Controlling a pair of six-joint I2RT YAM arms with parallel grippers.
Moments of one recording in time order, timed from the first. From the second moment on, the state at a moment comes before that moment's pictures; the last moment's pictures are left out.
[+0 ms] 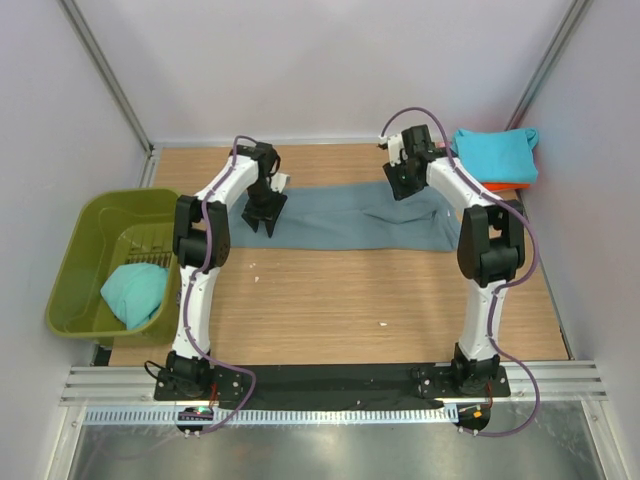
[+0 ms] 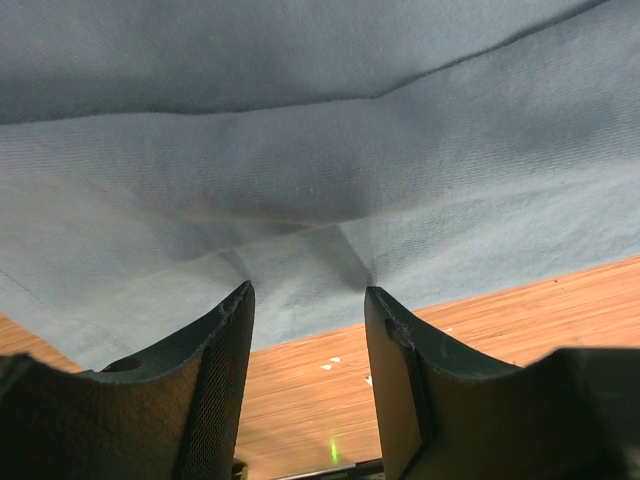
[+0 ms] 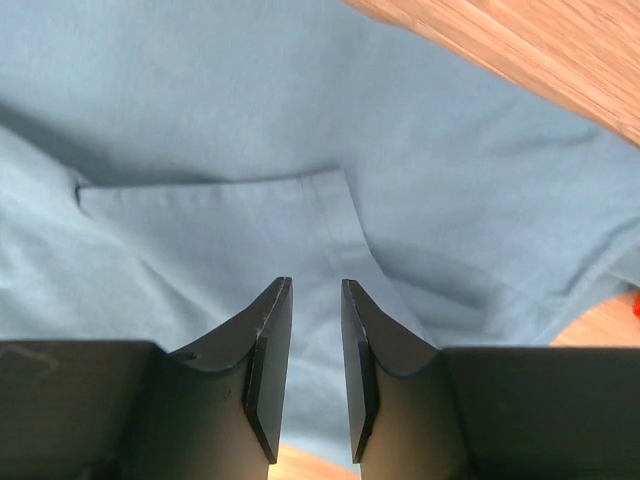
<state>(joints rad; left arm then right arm) -0.28 2.37 2.07 -1.22 0.10 0.10 0.21 2.04 1.70 -0.65 -0.08 -0.28</state>
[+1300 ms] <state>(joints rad) -0.29 2.37 2.04 -1.22 0.07 0.10 0.21 2.29 1.87 -0.62 -0.09 -0.28</state>
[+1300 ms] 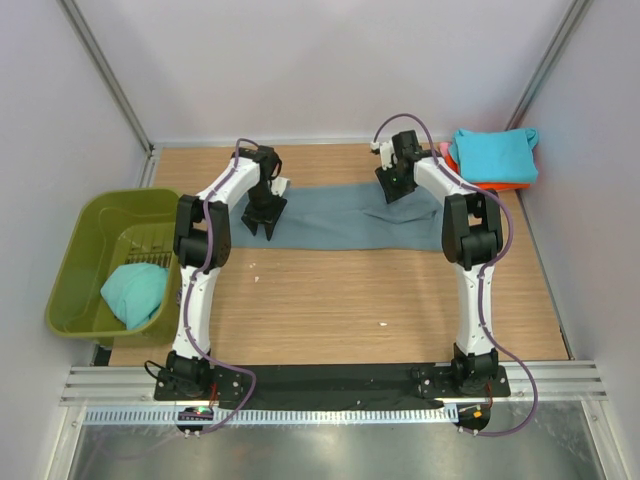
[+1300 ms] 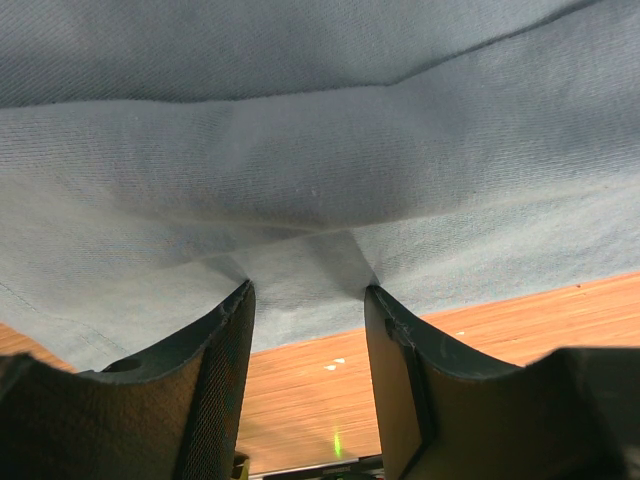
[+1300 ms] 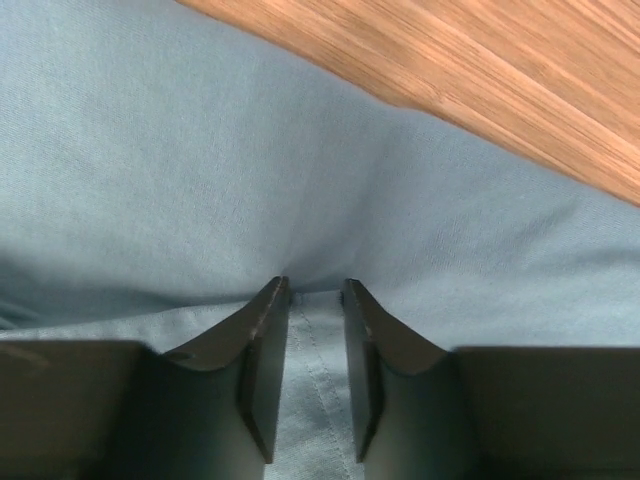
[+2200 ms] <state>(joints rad) -0.29 2.37 2.04 -1.22 0.06 0.10 0.21 2.29 1.98 -0.63 -0.10 -0.31</state>
